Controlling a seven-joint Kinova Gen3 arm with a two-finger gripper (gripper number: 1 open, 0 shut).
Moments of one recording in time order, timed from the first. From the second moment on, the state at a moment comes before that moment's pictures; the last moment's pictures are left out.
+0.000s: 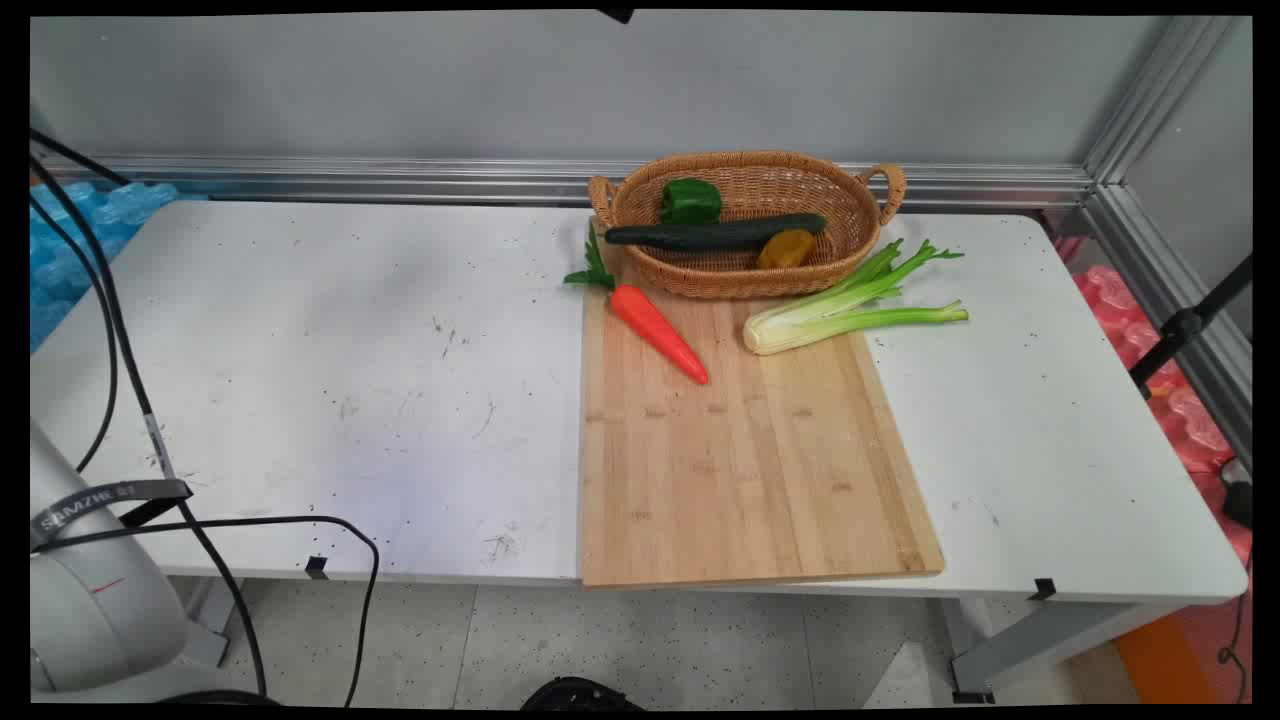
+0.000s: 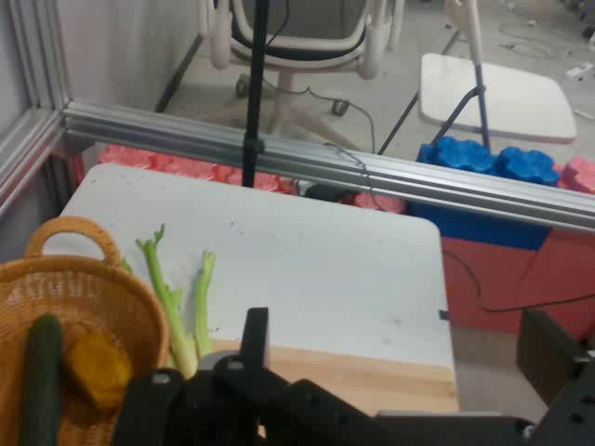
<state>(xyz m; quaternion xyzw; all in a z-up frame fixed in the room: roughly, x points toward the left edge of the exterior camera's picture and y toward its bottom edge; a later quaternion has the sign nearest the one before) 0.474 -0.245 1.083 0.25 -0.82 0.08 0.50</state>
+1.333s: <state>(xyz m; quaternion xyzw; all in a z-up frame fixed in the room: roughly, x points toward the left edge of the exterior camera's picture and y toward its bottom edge) 0.469 -0.363 1.000 0.34 -0.86 0.14 0.35</state>
